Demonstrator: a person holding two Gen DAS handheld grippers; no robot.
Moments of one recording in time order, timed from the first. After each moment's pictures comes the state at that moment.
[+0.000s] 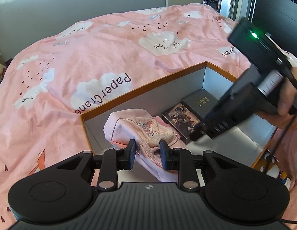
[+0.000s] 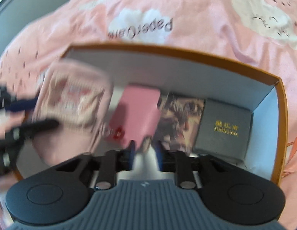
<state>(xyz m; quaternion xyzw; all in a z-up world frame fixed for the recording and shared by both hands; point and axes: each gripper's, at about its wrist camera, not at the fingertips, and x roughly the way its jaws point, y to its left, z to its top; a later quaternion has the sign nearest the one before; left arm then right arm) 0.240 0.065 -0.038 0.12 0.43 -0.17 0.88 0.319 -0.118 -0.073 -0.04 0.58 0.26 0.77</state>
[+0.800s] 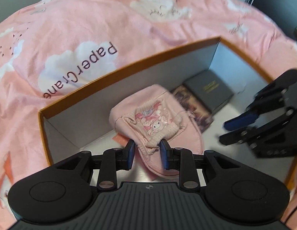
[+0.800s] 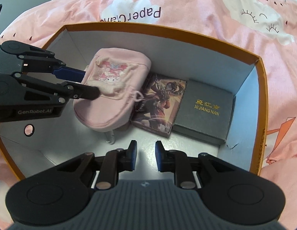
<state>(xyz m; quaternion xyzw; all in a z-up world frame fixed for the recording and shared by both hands) 0.308 0.053 -0.097 0.10 0.53 -0.19 0.82 0.307 -0.138 -0.084 -0.06 0.58 0.24 0.78</state>
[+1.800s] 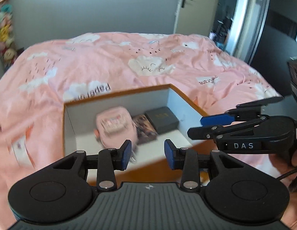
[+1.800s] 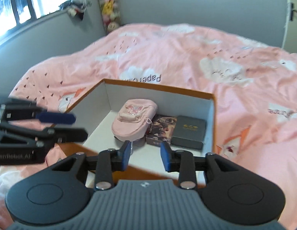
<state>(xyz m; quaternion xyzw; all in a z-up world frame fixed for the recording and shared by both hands) 0.127 0.012 -0.004 0.00 0.38 -0.14 0.92 0.160 -0.182 0.000 -0.03 0.37 0.22 0.90</state>
